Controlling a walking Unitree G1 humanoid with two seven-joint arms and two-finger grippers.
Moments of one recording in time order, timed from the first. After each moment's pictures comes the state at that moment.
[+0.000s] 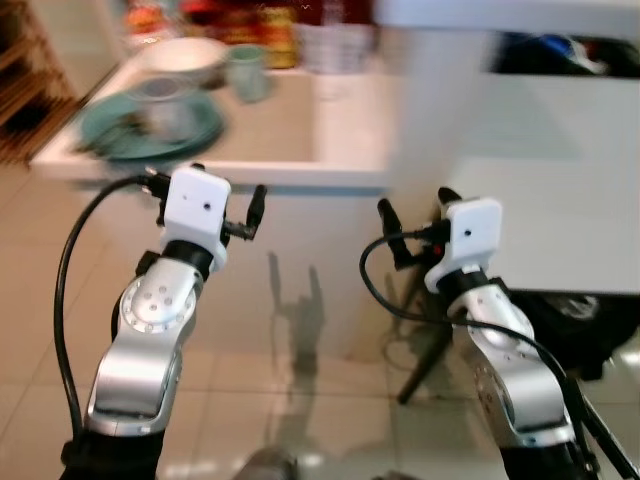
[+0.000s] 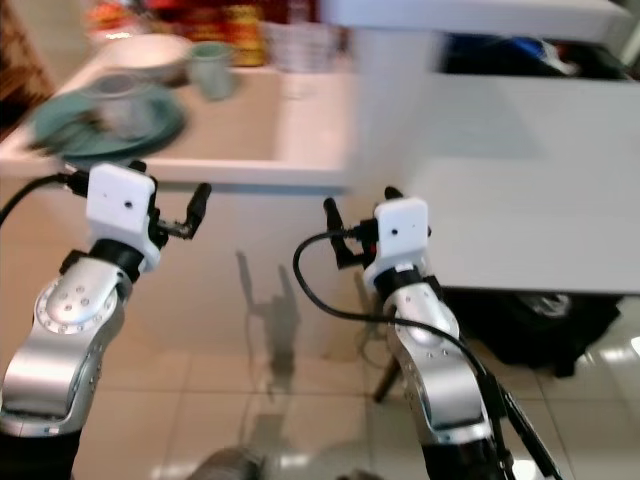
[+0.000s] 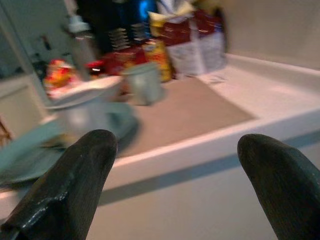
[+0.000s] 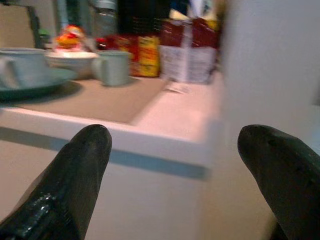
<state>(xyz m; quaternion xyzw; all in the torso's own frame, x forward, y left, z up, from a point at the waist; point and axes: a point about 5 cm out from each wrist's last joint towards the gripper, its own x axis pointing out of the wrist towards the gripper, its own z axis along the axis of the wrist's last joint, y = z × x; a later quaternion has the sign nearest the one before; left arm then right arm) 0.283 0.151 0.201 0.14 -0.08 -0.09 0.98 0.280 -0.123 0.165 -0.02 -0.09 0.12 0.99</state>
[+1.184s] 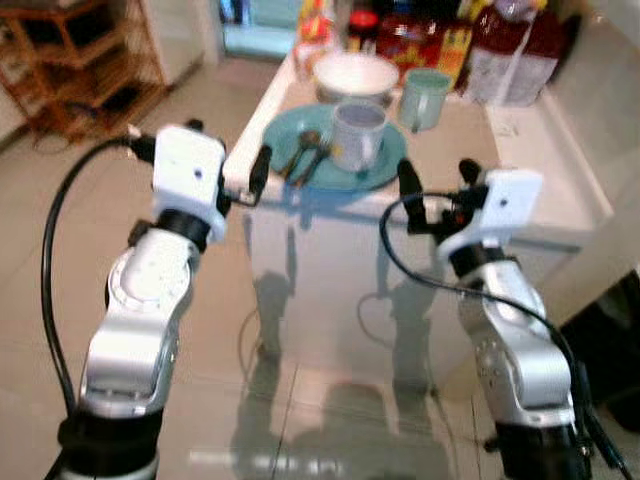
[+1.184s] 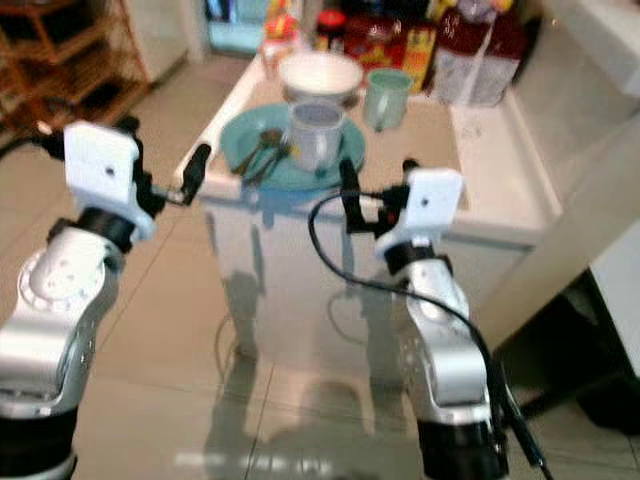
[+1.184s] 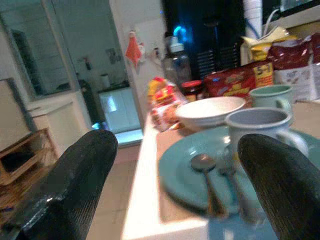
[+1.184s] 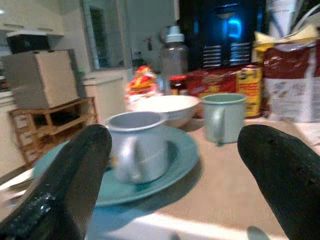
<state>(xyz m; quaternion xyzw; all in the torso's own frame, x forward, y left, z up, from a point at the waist) 0.284 0.146 0.233 0.12 -0.14 -0.10 0.98 0.290 -0.130 0.192 0.06 -0.13 0.09 0.98</state>
